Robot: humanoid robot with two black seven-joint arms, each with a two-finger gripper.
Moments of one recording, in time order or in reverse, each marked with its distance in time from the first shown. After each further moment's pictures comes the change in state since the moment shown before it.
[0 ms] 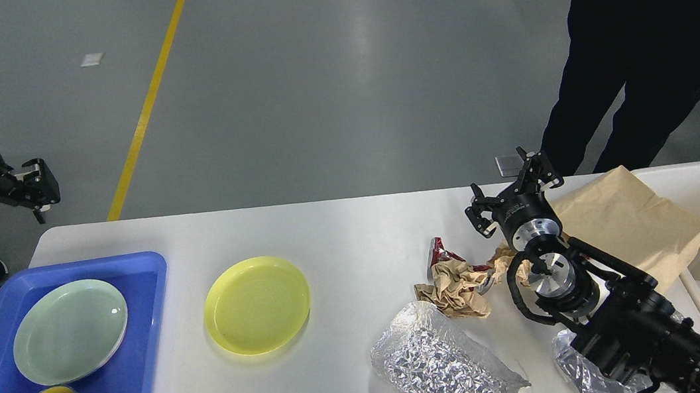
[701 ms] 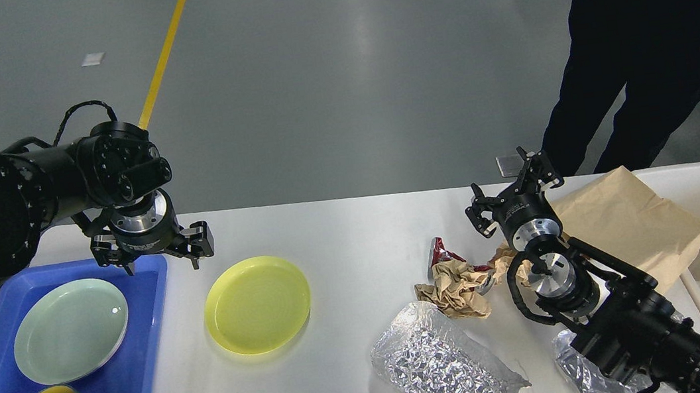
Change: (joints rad) left arm 0.346 -0.262 -0.233 0.064 -0.011 0.245 0.014; right arm 0.000 0.000 0.000 0.000 0.000 0.000 0.000
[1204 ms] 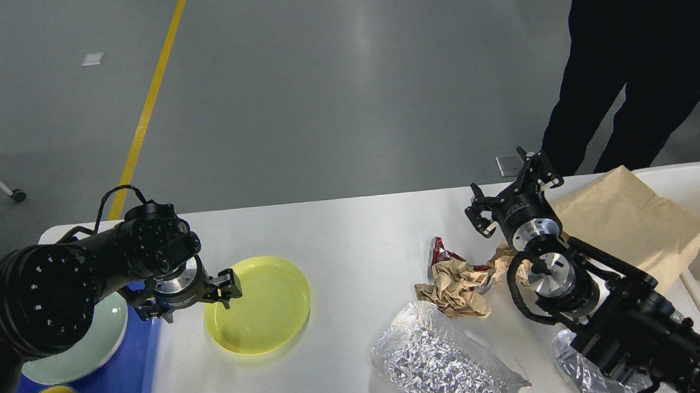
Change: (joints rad) left arm 0.318 -0.049 -0.115 0.214 0.000 0.115 0.002; right arm 0.000 0.000 0.000 0.000 0.000 0.000 0.000
